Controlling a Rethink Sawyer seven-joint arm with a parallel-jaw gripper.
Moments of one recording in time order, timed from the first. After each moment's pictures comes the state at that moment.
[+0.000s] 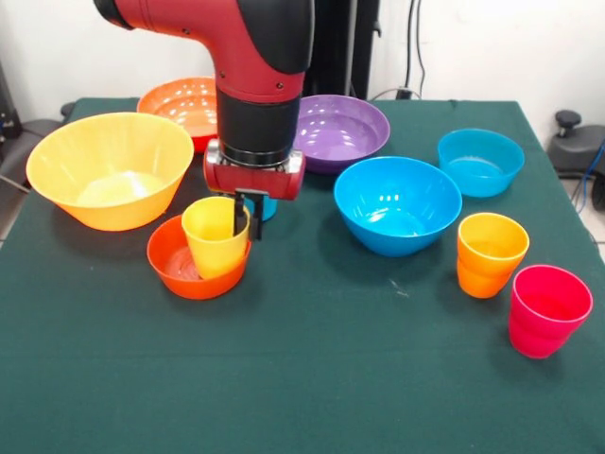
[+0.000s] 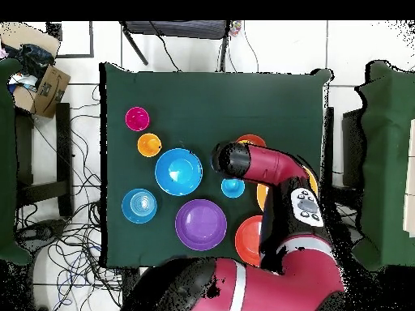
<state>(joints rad) -0.33 -0.44 -0.01 1.51 -0.10 0.39 1.61</state>
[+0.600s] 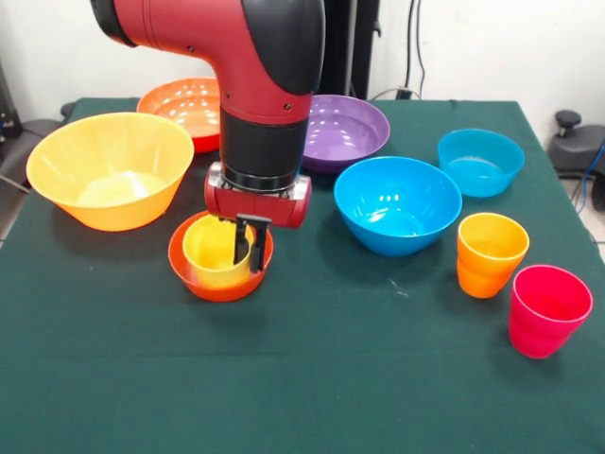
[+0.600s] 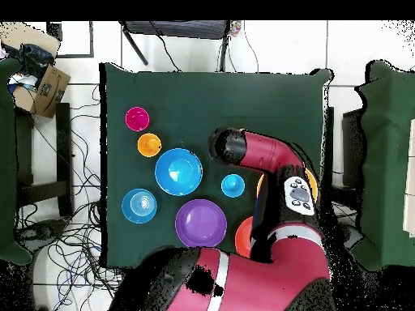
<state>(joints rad) -0.29 -0.39 -0.04 1.40 -0.05 0.39 1.64</state>
